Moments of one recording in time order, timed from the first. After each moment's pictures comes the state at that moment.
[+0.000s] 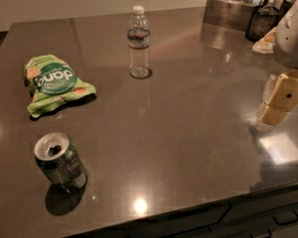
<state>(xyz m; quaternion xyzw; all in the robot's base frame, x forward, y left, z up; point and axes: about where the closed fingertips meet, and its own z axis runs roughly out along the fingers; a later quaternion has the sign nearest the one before) 0.438 -0.217 0.976 -0.60 0.78 -0.03 0.16</state>
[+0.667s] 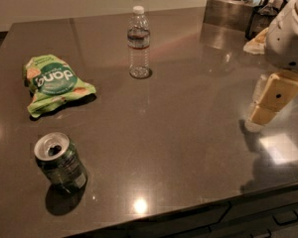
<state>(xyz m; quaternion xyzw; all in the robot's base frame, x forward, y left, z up) 0.442 -0.200 0.973 -0.61 0.77 -0.02 0.18</state>
